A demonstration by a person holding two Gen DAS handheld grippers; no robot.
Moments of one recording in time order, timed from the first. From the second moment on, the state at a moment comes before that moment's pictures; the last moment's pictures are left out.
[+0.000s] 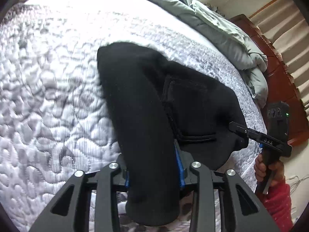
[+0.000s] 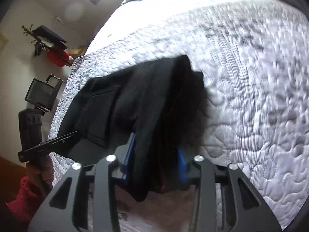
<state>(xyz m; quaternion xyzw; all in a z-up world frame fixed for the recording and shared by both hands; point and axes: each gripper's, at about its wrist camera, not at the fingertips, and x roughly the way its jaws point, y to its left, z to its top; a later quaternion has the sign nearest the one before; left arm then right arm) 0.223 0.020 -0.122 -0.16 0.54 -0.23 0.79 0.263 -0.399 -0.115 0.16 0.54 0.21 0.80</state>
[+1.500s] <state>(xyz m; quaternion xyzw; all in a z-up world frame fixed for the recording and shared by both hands) 0.098 -0.018 -0.066 -0.02 0.50 -0.10 0.86 0.132 -0.372 -0.066 0.10 0.49 0.14 0.86</state>
